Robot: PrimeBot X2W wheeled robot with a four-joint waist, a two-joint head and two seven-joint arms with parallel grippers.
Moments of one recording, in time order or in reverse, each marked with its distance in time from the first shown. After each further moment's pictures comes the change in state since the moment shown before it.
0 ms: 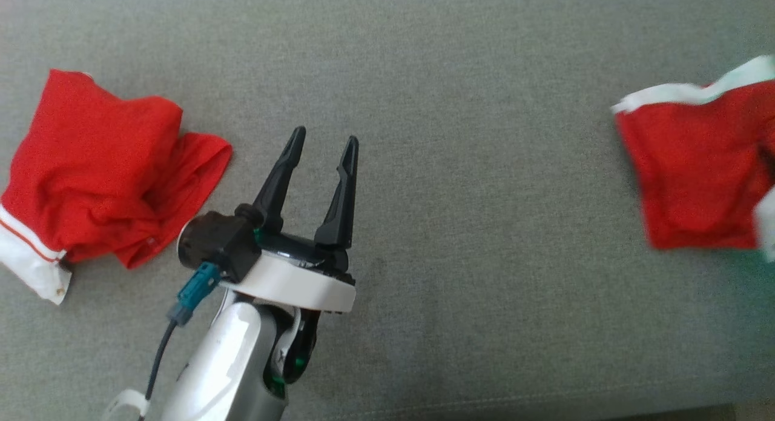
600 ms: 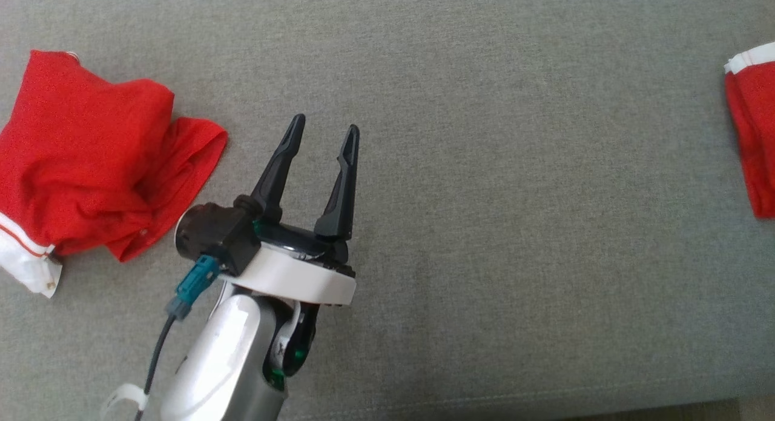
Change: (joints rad) left arm -0.028 0.000 0.001 -0.007 0.010 -0.001 0.000; right arm -0.087 -0.063 -0.267 0.098 -0.085 0.000 -0.006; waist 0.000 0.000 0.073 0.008
